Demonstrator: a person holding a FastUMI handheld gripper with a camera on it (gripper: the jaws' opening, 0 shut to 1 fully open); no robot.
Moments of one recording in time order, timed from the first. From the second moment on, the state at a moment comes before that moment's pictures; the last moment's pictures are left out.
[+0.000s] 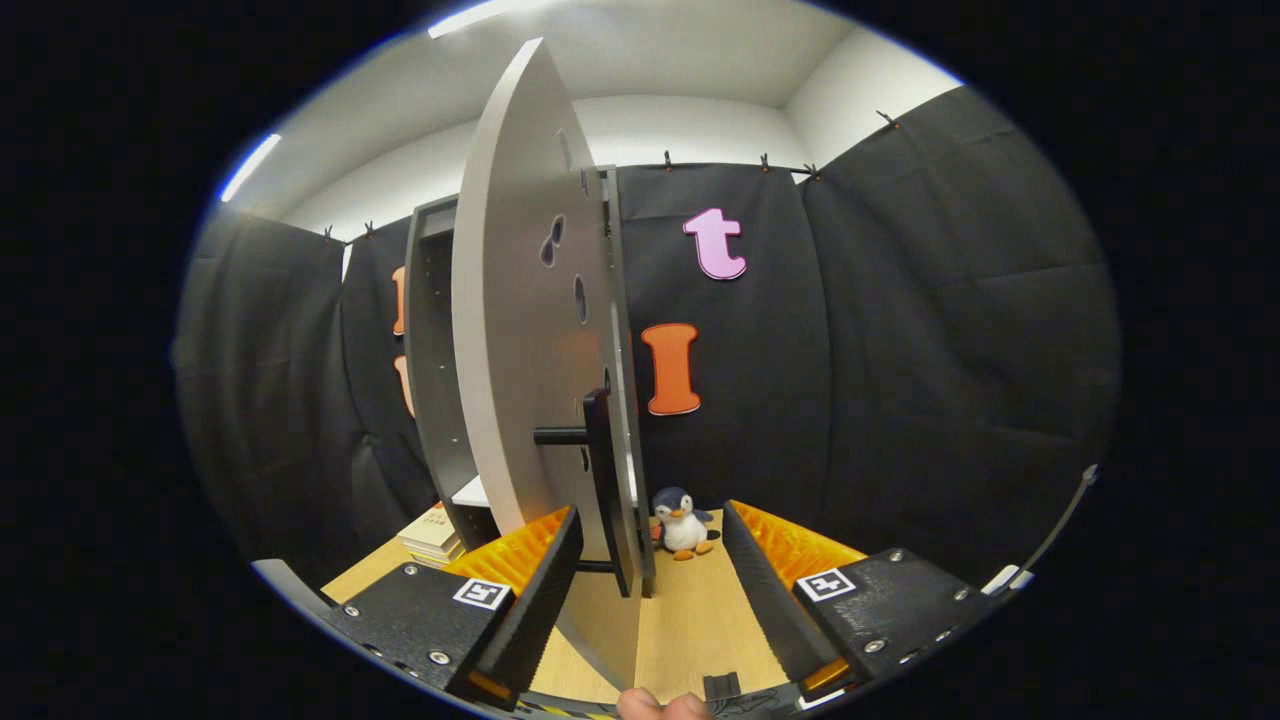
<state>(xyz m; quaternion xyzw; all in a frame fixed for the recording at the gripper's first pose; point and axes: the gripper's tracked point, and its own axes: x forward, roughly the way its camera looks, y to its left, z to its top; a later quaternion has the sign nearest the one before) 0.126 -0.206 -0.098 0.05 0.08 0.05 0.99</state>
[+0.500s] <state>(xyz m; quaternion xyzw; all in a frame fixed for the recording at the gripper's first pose) 0.135 -0.095 -0.099 0.05 0.09 0.07 0.99</state>
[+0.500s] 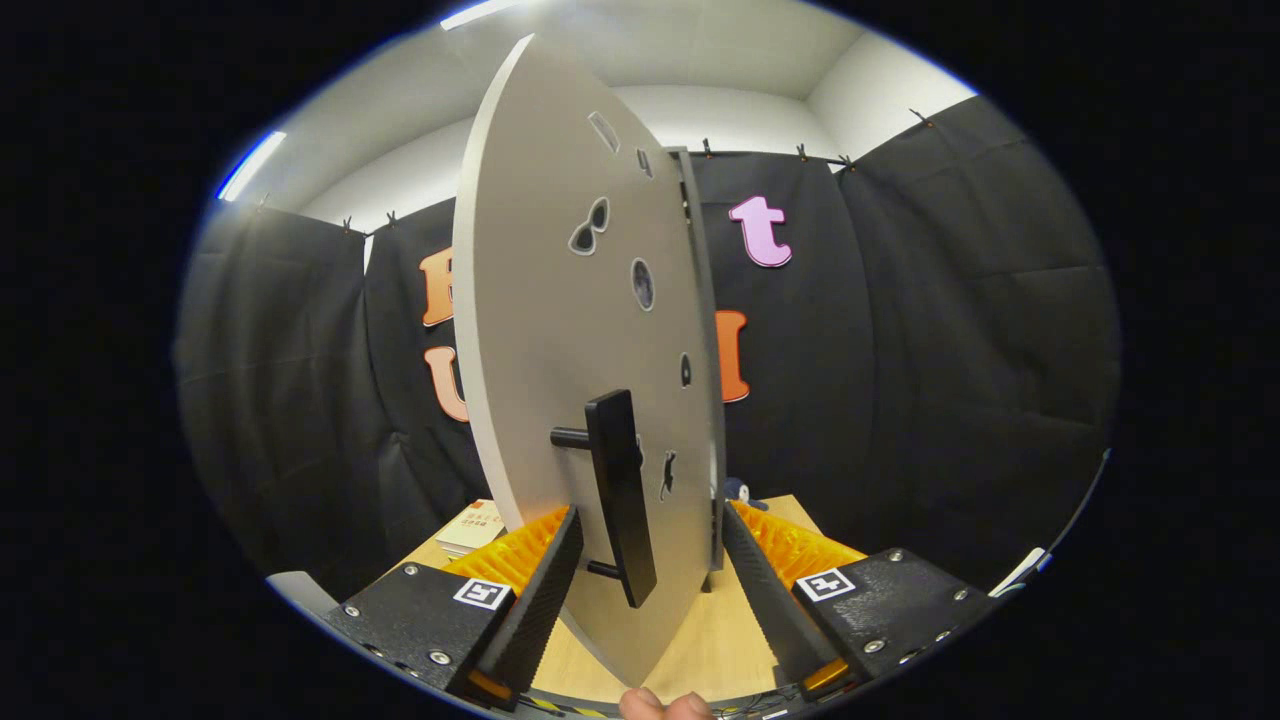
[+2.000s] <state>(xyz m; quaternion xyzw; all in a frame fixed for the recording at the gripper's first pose) 0.304 0.101 -0.112 0.05 0.08 0.07 0.99</state>
